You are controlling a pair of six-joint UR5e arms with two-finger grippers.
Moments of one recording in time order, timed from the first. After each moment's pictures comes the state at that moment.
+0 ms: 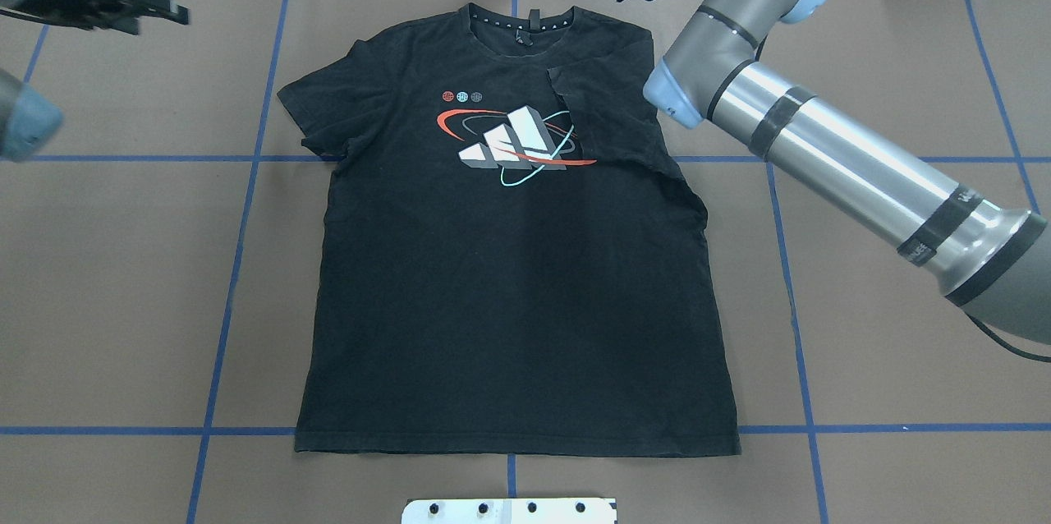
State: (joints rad) left arm -1.12 -2.03 -1.21 -2.58 -2.21 -1.03; right arm 0.92 -0.61 0.93 -0.81 1.95 1.28
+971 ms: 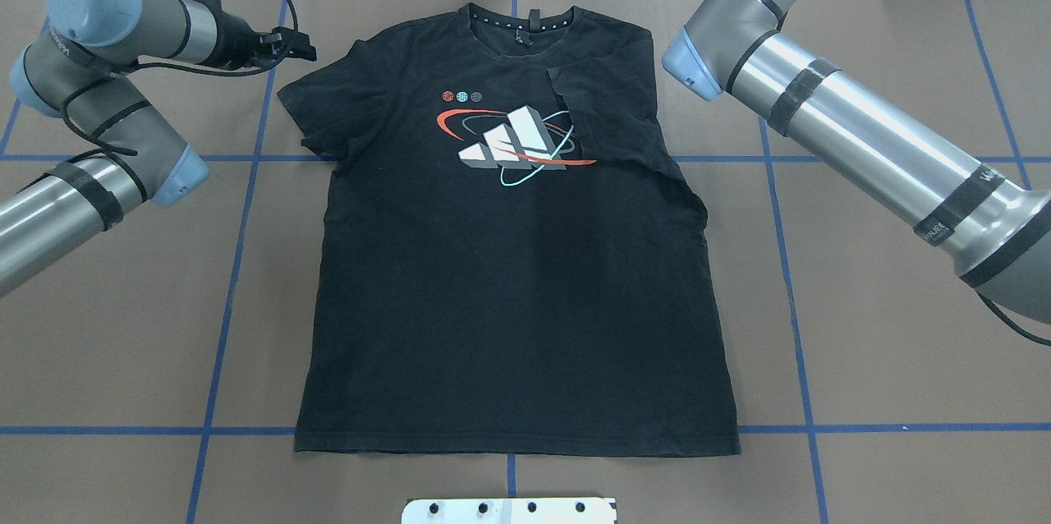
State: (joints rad) left arm -0.95 -2.19 -0.95 -2.71 -1.99 -1.13; right arm 0.96 -0.61 0.93 -0.81 2.00 1.28
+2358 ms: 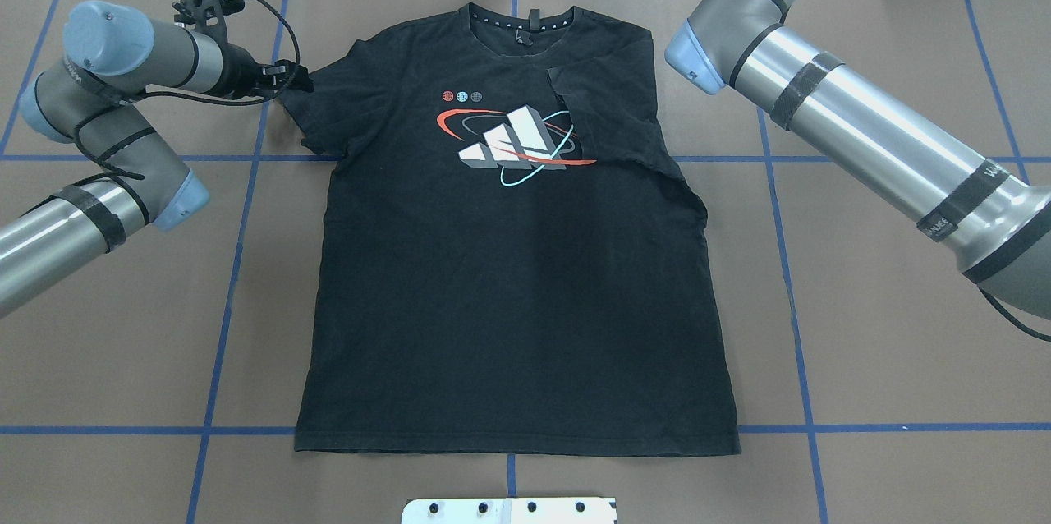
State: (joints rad) left arm -0.92 -2.17 -0.94 -2.70 -1.98 -1.13; right arm 0.97 -0.61 0.94 -0.81 2.02 1.30
